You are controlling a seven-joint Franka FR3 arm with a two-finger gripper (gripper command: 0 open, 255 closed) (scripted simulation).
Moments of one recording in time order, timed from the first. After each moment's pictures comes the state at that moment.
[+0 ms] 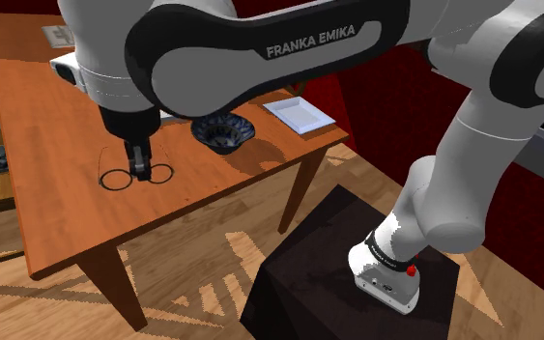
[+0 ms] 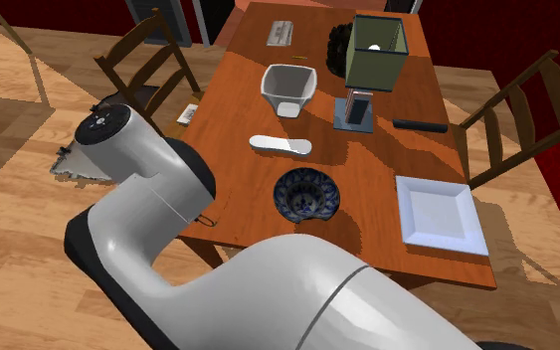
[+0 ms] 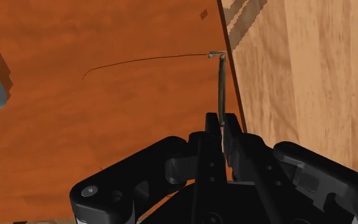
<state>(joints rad) 0.42 0.19 0.39 -1.73 -0.17 1.96 -0.25</state>
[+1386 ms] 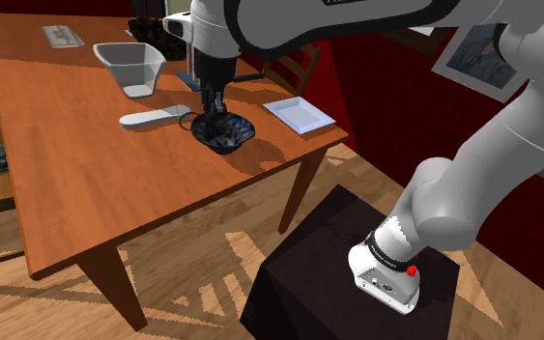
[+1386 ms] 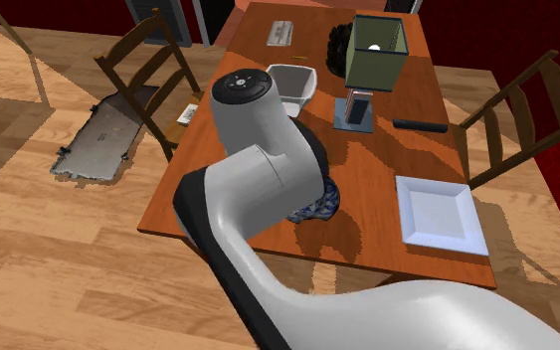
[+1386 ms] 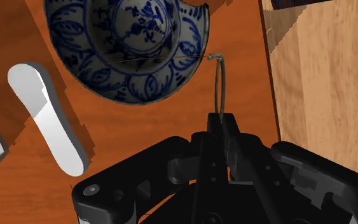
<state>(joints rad) 0.25 -0.11 0.25 -1.99 -0.04 1.96 -0.59</state>
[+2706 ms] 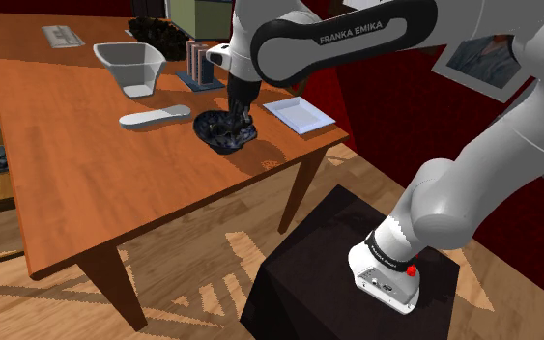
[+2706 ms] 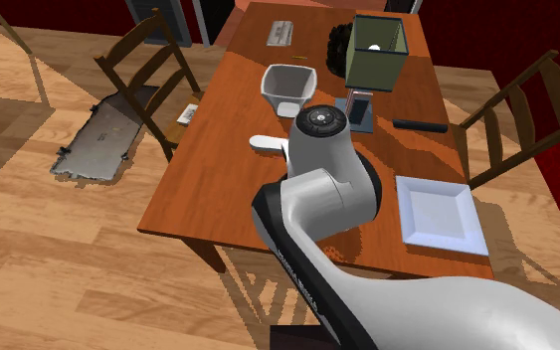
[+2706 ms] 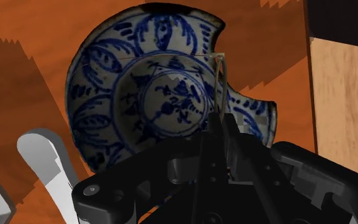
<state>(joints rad) 0.18 -0.16 0.14 -2.22 -0.04 2.15 -0.77</state>
